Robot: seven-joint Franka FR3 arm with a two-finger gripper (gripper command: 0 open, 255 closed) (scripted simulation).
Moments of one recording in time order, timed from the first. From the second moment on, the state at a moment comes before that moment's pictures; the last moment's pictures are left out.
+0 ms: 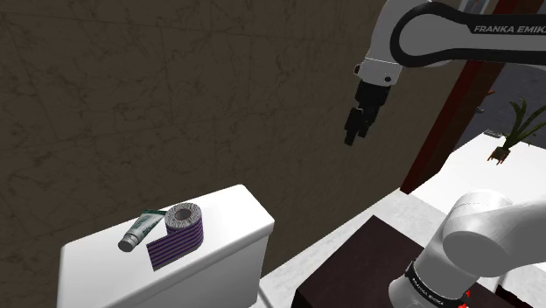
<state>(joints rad) 0.01 -0.75 0.02 -2.41 0.05 1.66 -0.08</state>
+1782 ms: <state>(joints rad) 0.02 -0.17 0.63 -2.16 0.11 2.02 0.86</state>
